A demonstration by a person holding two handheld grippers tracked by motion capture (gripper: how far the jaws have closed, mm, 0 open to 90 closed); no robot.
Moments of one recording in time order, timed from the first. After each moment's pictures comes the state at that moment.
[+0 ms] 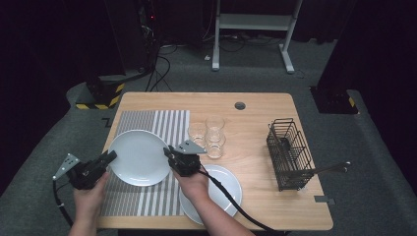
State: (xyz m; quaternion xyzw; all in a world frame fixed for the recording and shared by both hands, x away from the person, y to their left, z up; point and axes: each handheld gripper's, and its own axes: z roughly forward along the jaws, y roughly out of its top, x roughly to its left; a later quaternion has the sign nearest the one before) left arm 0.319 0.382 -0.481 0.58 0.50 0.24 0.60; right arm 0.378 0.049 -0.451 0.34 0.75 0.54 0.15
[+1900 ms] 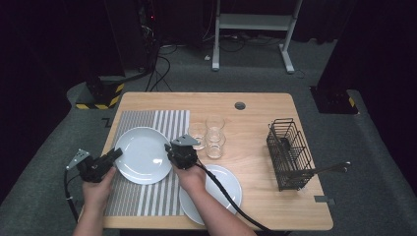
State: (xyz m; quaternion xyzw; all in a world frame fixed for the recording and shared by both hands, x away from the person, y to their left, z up) left arm 0.354 0.385 -0.514 0.58 0.54 0.22 0.57; right arm 0.413 0.065 -0.473 0.38 0.77 0.50 0.16
